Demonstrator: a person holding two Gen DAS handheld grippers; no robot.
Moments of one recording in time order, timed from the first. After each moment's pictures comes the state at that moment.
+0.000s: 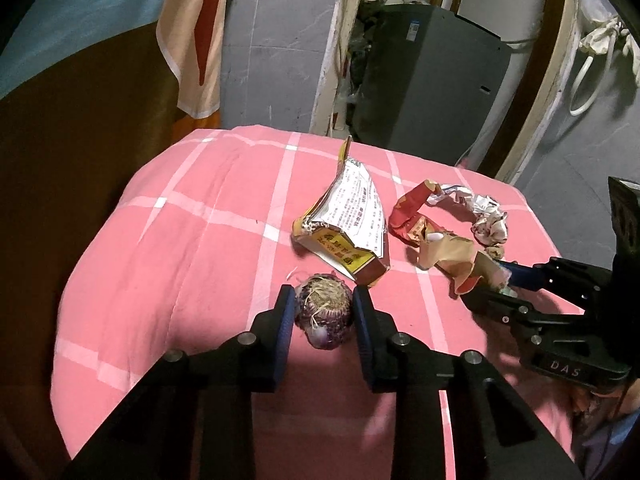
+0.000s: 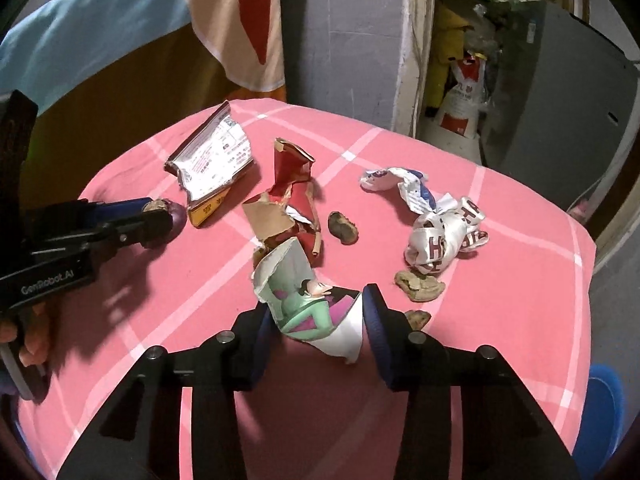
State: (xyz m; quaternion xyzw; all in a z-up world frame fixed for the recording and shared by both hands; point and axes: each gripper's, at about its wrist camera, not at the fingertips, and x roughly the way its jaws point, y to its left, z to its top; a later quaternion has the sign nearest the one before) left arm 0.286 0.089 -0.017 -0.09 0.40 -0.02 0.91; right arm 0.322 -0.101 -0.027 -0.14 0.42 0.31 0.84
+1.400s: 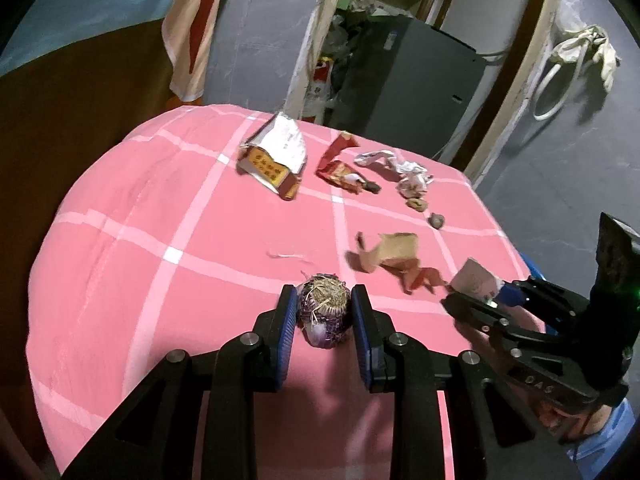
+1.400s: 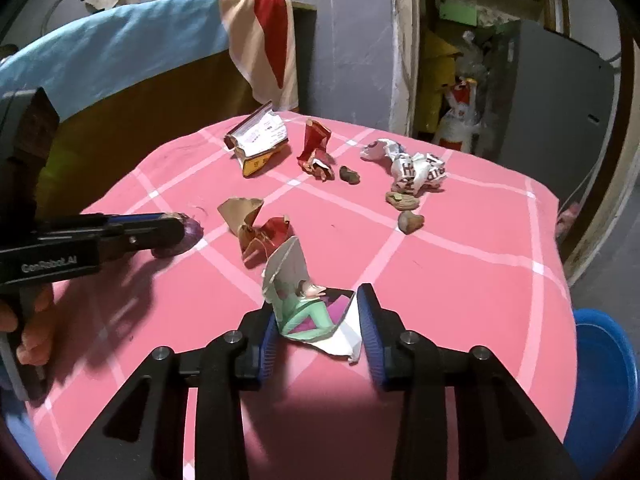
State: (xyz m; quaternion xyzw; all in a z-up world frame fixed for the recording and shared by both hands) left arm 0.210 0.038 -0.012 -0.14 0.37 -0.06 0.92; right arm 0.238 -0.148 -0.027 -0.12 0.35 0.32 0.87
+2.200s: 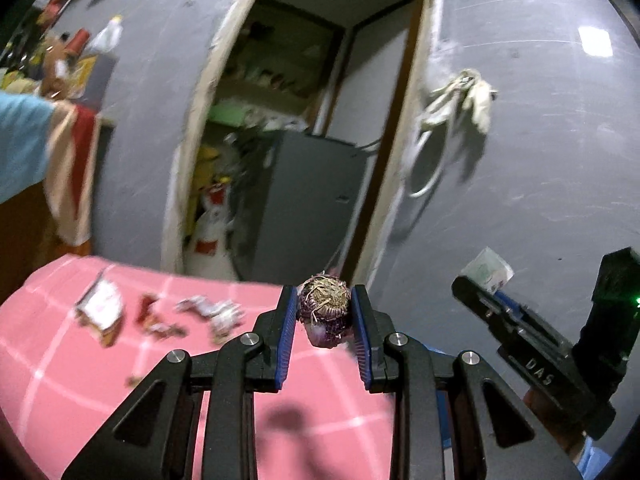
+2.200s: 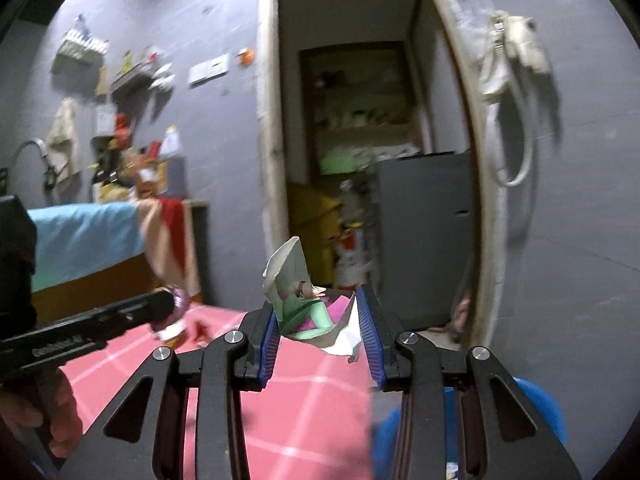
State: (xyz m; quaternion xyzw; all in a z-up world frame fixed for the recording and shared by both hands) left arm 0.193 -0.094 0.082 -0.11 0.13 -0.19 0.97; right arm 0.182 -0.306 0.076 0.02 0.07 0.16 0.98
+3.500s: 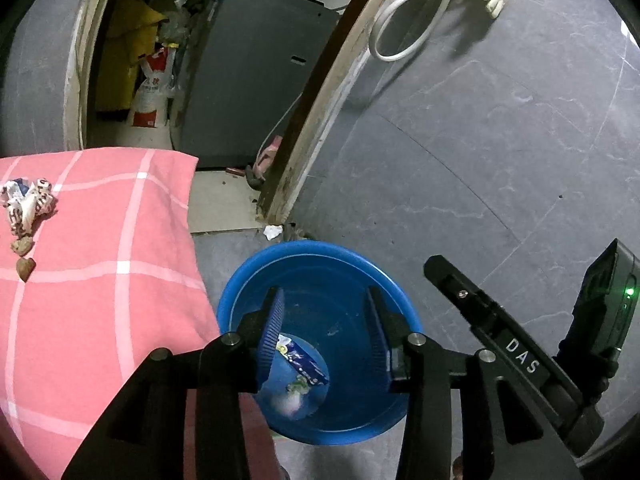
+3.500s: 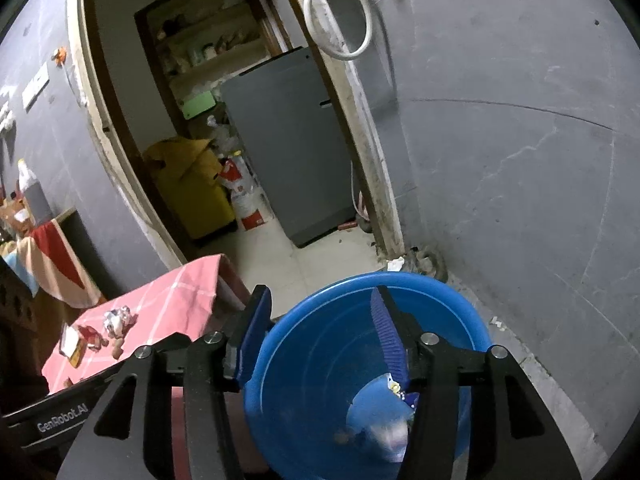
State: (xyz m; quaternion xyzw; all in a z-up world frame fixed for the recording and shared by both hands) left arm 0.308 -0.234 0.022 -0.12 0.37 -0.27 0.88; right arm 0.241 -0.445 0.020 0.17 0.26 0.00 0.95
